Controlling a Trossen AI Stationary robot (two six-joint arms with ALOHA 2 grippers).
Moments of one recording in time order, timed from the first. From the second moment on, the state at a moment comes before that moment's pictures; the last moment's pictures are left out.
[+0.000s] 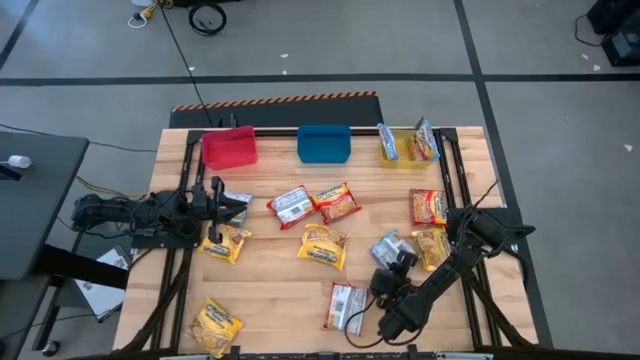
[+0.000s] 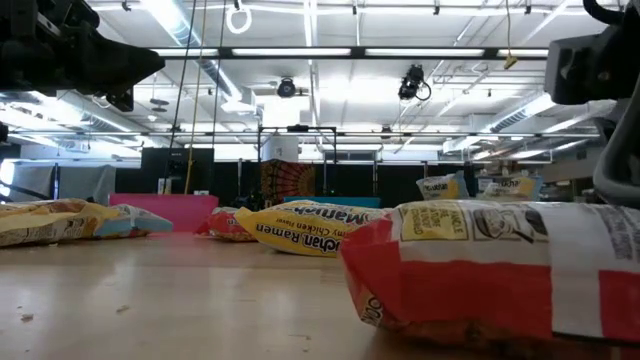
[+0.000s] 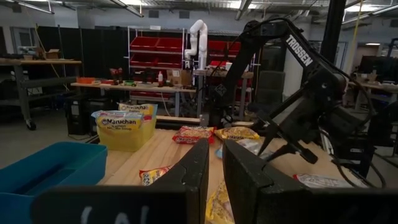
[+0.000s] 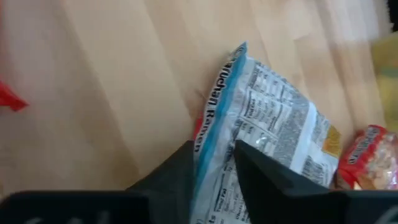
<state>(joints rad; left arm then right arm) -0.10 0.04 0.01 0.18 -0.22 -0.04 0.79 2.09 1.31 -1.20 0.57 1.28</state>
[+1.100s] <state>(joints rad) -0.10 0.04 0.01 0.18 -0.22 -0.04 0.44 1.39 1.25 -1.57 0.98 1.48</state>
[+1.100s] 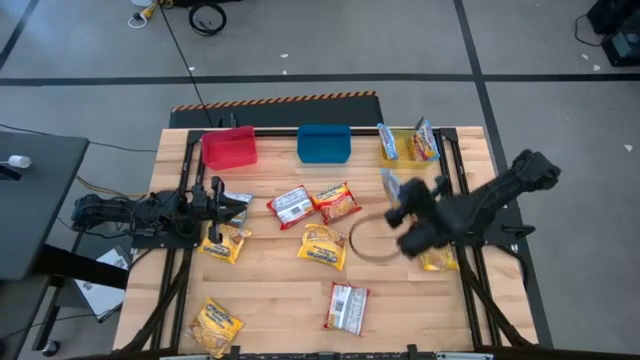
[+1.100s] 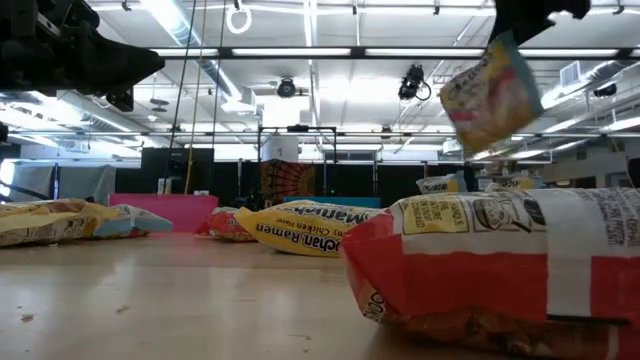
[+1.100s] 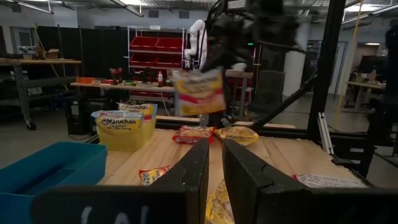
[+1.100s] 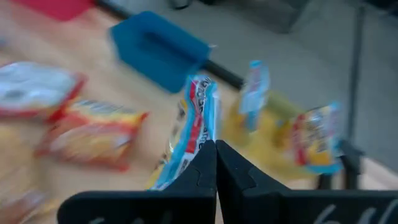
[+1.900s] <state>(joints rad) -0.10 0.04 0.01 0.18 -0.22 -0.04 -0.35 1.14 0.88 -0.74 1.02 0.36</state>
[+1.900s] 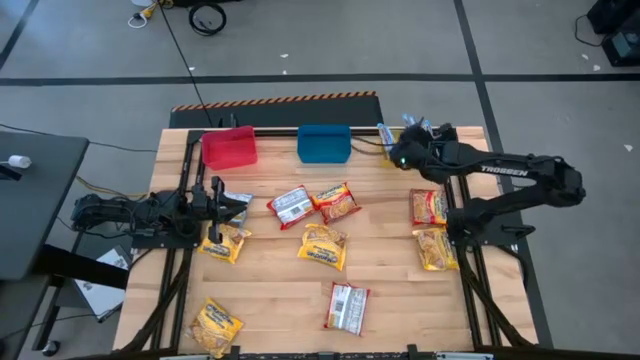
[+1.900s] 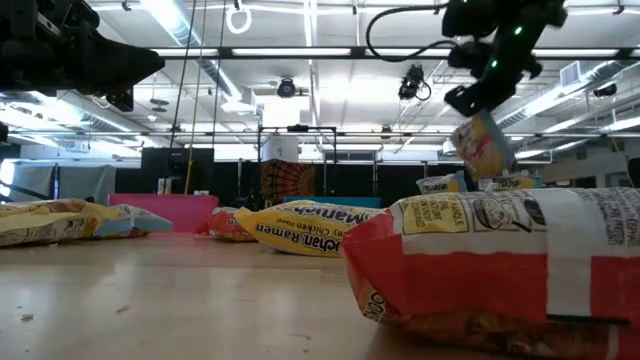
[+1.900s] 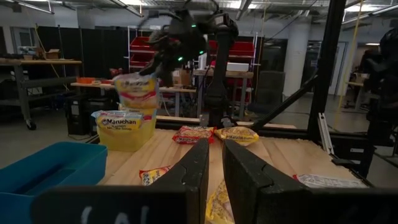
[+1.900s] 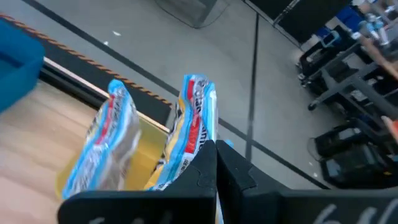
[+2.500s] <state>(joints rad) -0.10 0.04 0.01 0.18 -0.22 -0.04 -0.59 1.14 0.59 -0.17 0.70 0.24</state>
